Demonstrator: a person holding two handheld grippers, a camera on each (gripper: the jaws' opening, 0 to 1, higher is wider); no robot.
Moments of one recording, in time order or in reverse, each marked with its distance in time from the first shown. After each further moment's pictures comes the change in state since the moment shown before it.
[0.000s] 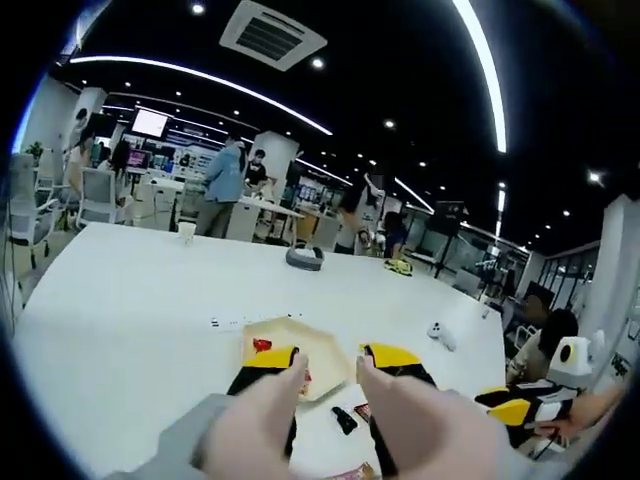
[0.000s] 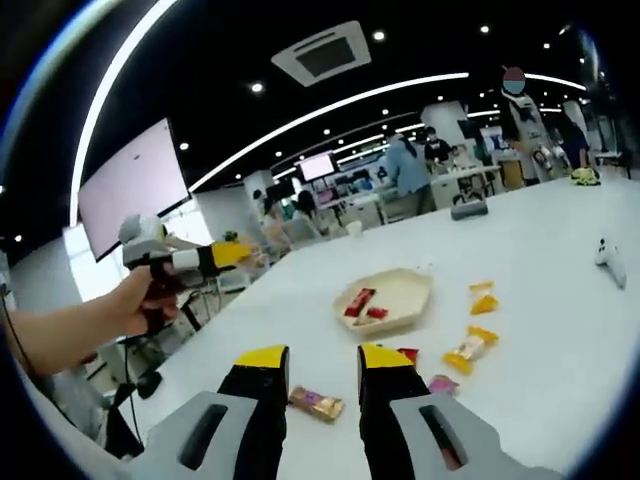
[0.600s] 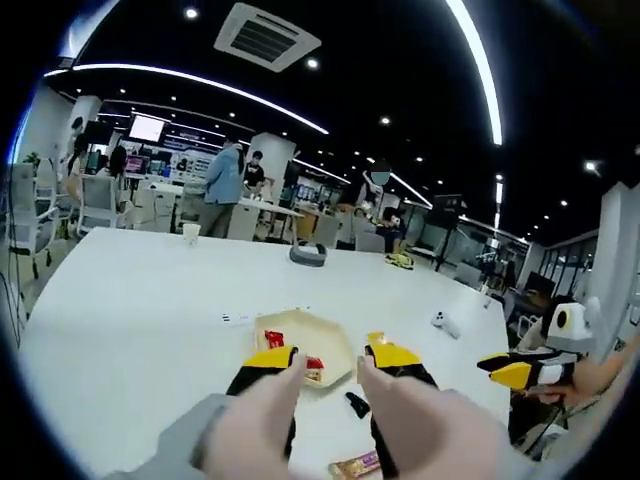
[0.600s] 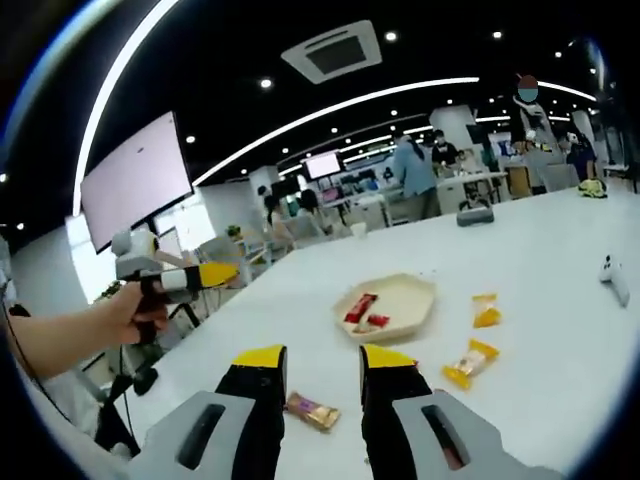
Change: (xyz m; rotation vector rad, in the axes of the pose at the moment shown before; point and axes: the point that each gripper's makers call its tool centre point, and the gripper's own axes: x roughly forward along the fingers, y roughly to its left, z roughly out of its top) left arm -0.019 0.009 -0.014 0.030 -0.013 -0.030; right arm 0.010 -0.003 0.007 -0.034 0.038 0.013
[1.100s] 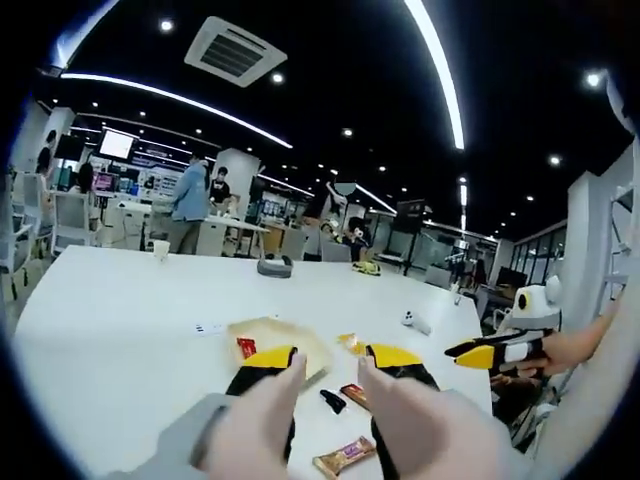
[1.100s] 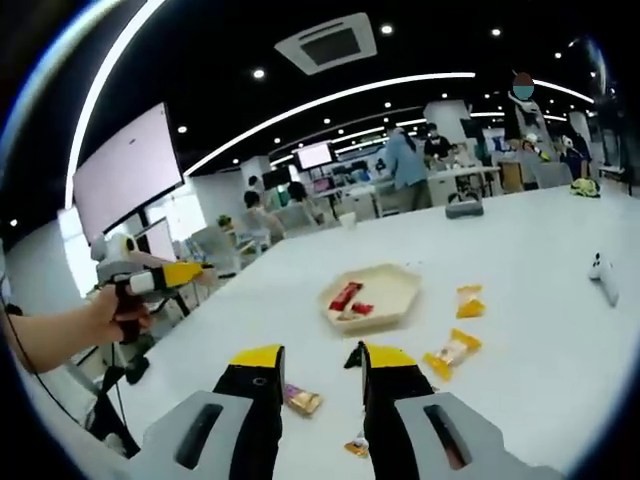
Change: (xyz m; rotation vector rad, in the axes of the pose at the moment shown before) left arm -0.017 -0.025 -0.009 0.080 -0.025 -0.135; right arm -0.010 -0.015 -0.009 -0.014 0.025 -0.039
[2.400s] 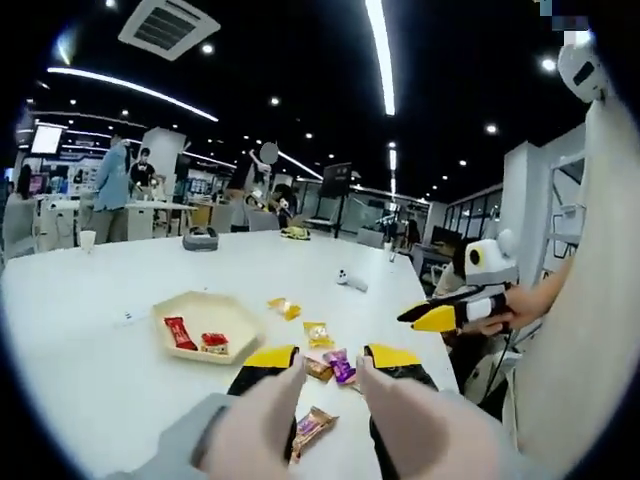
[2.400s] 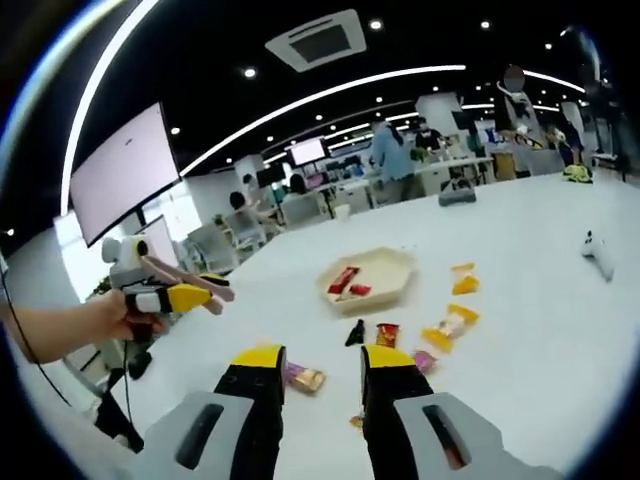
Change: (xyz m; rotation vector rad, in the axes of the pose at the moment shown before) left arm 0.013 -0.054 -0.055 0.121 0.165 -0.320; right arm -0.012 0.005 -0.028 0.029 0.027 -0.011
